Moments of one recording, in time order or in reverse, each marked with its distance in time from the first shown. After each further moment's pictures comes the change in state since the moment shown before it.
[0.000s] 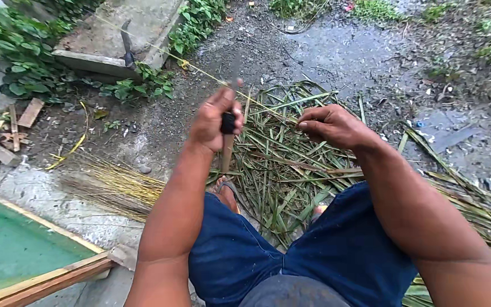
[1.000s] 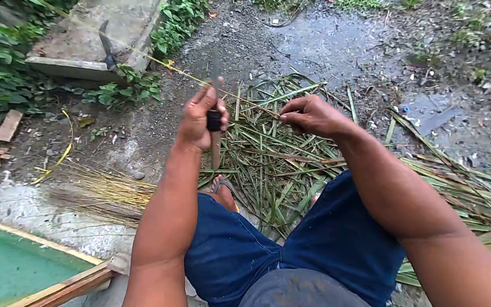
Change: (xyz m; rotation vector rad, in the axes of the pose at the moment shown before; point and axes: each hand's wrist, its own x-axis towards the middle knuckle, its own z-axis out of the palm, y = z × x) left_hand 0.004 -0.005 -0.015 0.050 0.048 0.012; right_hand 0.012 -0.005 0.015 0.032 0.039 0.158
